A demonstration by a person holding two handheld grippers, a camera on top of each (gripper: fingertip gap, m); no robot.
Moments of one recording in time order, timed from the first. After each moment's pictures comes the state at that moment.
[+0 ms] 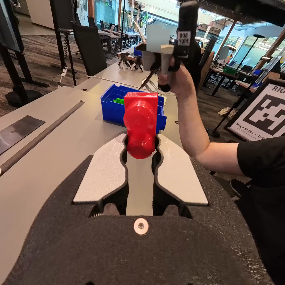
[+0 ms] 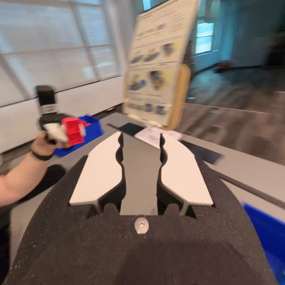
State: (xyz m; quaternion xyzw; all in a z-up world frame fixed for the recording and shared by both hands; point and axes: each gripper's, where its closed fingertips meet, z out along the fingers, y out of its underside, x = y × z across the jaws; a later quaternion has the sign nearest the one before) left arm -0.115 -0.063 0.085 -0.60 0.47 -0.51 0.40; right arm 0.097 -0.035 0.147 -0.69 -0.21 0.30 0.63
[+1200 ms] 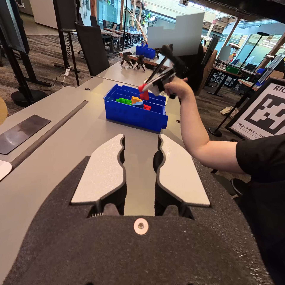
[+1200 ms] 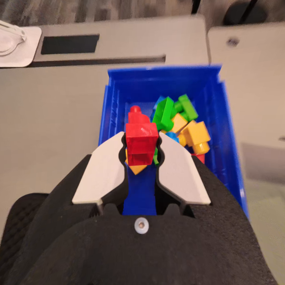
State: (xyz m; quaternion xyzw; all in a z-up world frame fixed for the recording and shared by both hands) left arm -0.126 -0.060 0.090 -0.60 0.47 -0.50 0.41; right arm 0.296 -0.055 -0.010 -0.92 0.03 0.04 0.40
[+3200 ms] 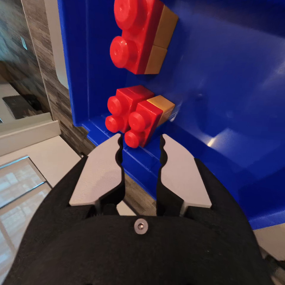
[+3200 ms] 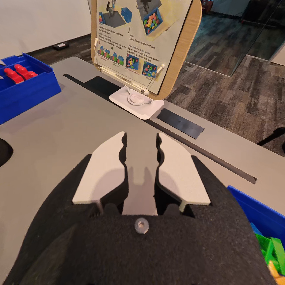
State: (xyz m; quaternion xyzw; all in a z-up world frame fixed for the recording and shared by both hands) left arm -0.629 0.068 -0.063 -0.77 0.56 0.25 0.19; right arm 0.043 0.005 0.100 -0.80 -0.24 0.13 0.53
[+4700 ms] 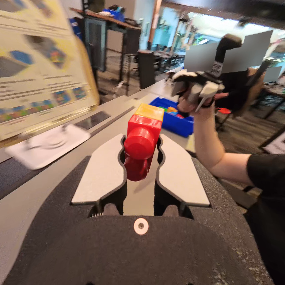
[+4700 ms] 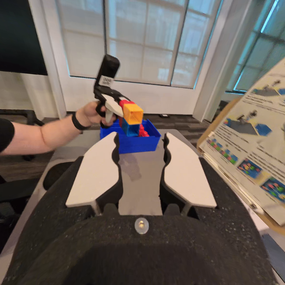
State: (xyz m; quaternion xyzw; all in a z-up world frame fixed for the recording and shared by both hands) left arm -0.291 -0.031 0.131 -0.66 0.37 -0.42 0.50; right arm -0.149 -0.060 0.167 -0.54 -0.44 0.38 0.60
